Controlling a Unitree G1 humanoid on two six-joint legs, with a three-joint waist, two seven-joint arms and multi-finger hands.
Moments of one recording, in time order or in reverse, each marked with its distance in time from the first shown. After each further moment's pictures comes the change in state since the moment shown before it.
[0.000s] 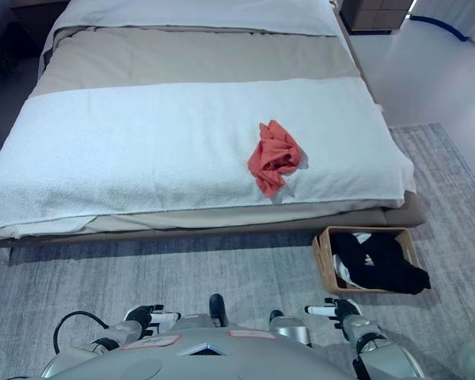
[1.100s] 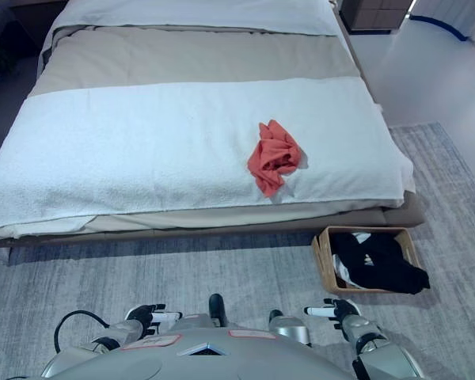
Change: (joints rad) left arm -0.004 -0.001 -0.001 -0.002 -0.001 0.000 -0.017; right arm 0.000 0.000 0.020 0.000 0.000 0.000 0.002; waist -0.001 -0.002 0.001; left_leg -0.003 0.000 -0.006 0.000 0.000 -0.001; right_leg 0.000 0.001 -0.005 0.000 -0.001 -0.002
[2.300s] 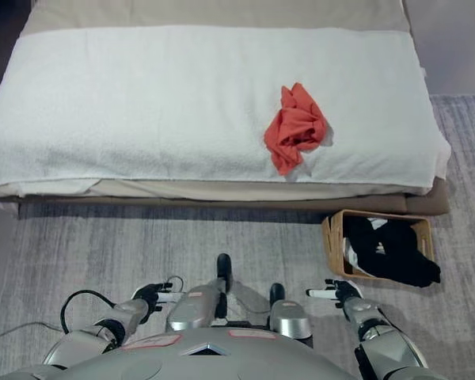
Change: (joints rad) left arm -0.096 0.011 -0.045 -0.024 -0.020 -0.010 -0.021; right arm -0.071 -0.023 0.016 0.002 0.005 -0.023 0.014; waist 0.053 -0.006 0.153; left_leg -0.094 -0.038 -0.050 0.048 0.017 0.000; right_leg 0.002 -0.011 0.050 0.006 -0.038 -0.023
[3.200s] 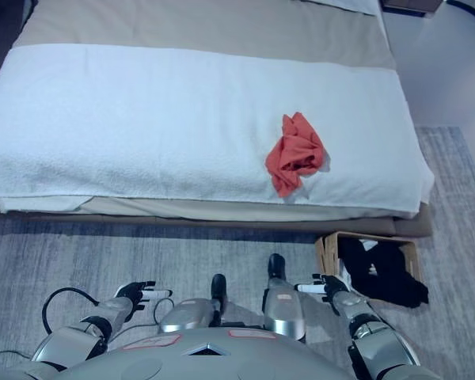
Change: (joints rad) left arm -0.005 0.067 0.000 0.031 -0.022 0.010 0.002; right arm -0.004 0.033 0.000 -0.058 0.005 0.026 0.013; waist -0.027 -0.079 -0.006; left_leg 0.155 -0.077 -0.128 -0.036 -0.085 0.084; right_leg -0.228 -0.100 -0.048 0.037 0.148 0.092
